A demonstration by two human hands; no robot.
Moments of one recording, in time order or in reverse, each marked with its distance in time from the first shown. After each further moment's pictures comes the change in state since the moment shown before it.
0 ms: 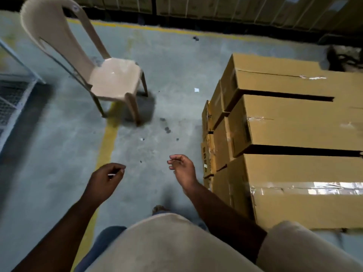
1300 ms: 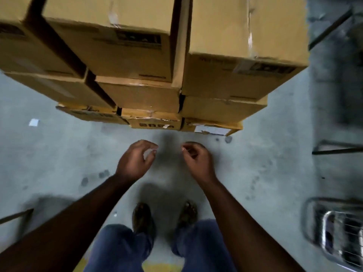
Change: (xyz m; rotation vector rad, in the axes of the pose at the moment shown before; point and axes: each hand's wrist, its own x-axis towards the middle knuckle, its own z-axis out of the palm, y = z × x) left_hand 0.350 0.014 0.347 0.469 -1.301 1.216; right_hand 0.186 0.174 0.040 0.418 1.288 0.157
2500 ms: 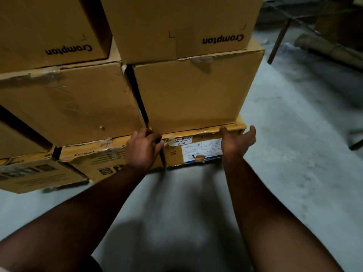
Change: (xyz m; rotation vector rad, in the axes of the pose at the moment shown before) left_hand 0.207 -0.095 0.225 0.463 0.327 0.361; right_hand 0.234 0.235 -0.046 0.480 0.943 0.107
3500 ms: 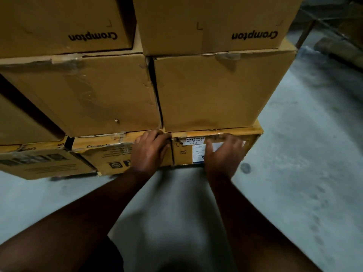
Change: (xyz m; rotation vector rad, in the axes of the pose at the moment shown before) left_hand -0.018 -0.038 0.012 -0.016 0.119 0.161; right_hand -0.093 0.013 0.027 -0.533 -0.062 -0.544
